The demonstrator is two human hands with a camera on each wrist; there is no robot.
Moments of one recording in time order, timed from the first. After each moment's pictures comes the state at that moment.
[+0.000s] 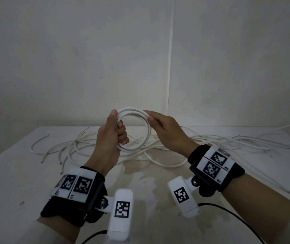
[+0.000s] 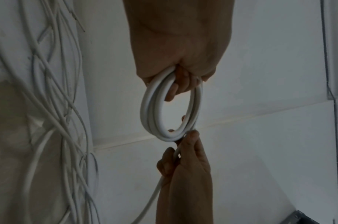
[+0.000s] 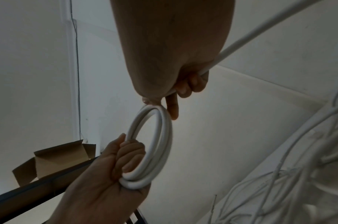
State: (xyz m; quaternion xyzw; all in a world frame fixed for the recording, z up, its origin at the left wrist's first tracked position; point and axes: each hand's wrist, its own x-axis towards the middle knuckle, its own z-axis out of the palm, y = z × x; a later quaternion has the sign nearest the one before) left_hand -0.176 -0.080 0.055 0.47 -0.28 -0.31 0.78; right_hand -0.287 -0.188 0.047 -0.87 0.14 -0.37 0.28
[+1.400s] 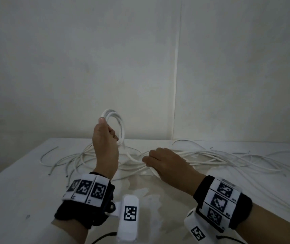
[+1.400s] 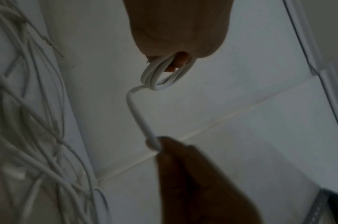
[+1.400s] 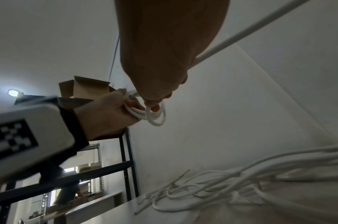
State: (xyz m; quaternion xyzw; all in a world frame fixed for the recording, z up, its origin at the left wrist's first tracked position) left_hand -0.161 -0.092 0.065 0.51 -0.23 -0.04 0.83; right_hand -0.282 -0.200 -0.006 -0.90 -0.05 -0.41 -0.13
